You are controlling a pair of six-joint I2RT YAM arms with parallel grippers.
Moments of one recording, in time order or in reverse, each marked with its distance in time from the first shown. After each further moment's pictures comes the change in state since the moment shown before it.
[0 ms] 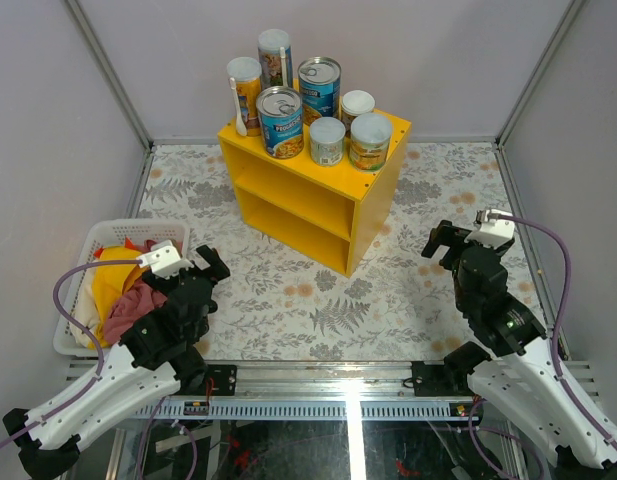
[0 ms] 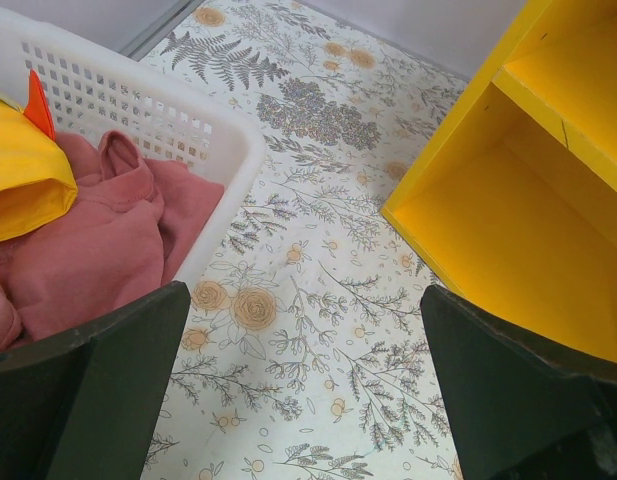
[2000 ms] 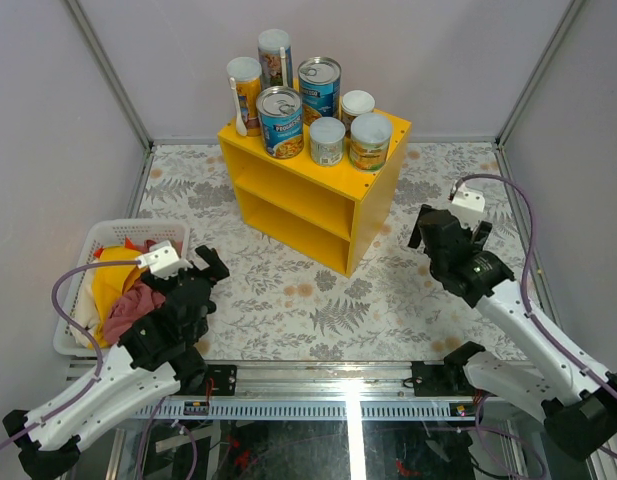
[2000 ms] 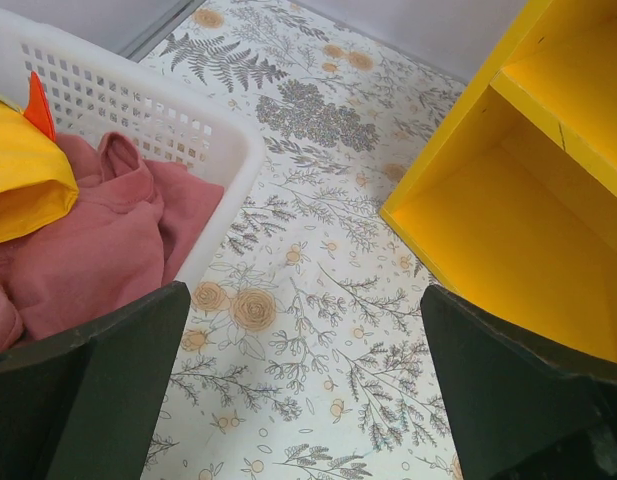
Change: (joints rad) left arm 0.000 -0.014 0.000 -0.002 0.002 0.004; right arm 0.000 0.386 0.216 -0.265 0.066 0.217
